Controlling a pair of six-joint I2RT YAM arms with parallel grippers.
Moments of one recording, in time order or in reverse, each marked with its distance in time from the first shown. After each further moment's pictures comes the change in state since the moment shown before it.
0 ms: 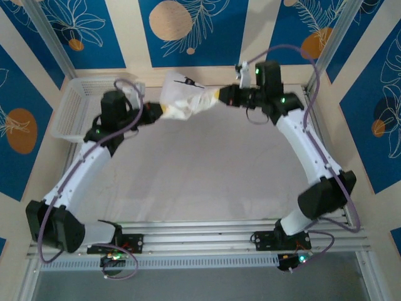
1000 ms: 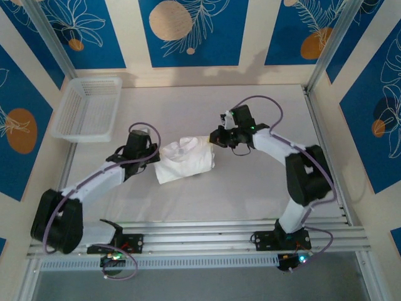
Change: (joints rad) left arm -0.108 0.045 -0.391 0.042 -0.534 0.032; right arm 0.047 0.227 -0.413 0.298 0.014 0.150
